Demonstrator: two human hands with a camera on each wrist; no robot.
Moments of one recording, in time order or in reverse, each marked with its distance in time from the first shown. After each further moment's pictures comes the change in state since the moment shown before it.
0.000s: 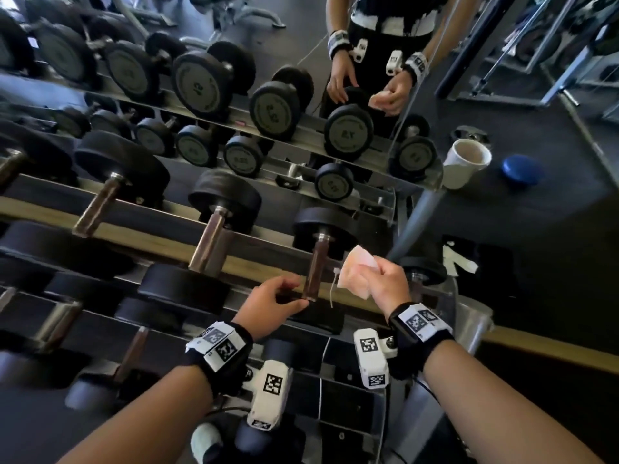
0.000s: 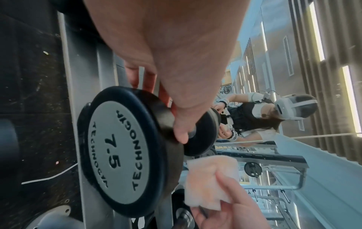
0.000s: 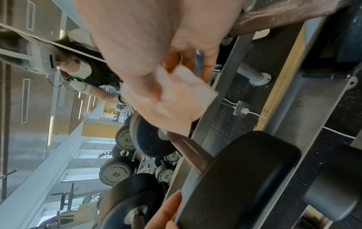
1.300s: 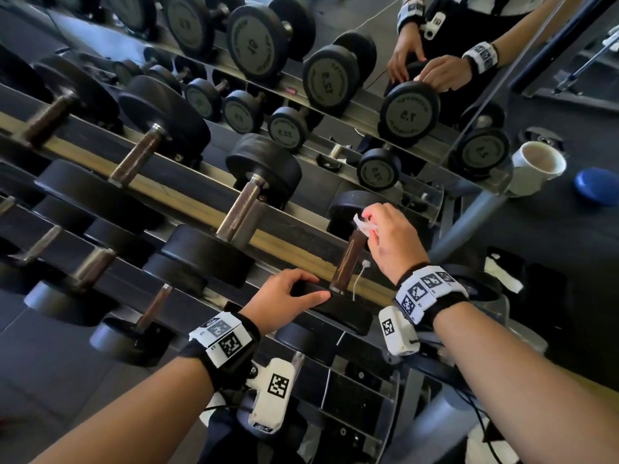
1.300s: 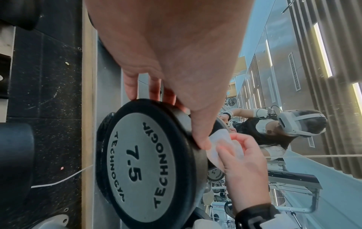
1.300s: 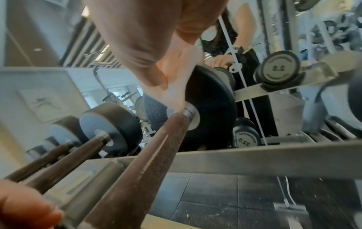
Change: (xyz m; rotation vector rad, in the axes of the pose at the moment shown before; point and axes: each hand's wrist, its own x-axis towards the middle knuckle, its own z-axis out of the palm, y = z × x) left_hand -0.007 -0.025 0.003 -0.143 0.000 -0.077; right_hand 0.047 -0.042 0.039 -0.706 -0.180 -0.826
